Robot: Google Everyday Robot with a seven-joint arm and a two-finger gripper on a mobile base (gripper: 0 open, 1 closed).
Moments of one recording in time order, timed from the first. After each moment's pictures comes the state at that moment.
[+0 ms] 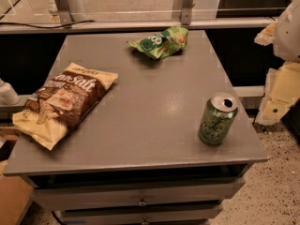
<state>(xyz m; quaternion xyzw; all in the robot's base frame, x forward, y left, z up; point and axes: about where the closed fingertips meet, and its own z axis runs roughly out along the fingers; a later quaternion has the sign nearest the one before) 0.438 -0.217 0.976 -0.60 0.78 -0.03 0.16</state>
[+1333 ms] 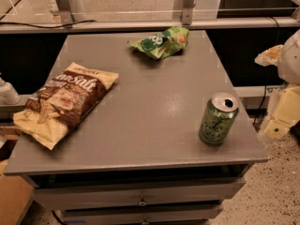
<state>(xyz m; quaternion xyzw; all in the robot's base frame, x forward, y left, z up) 0.424 -0.222 0.942 -0.60 0.78 0.02 0.18</state>
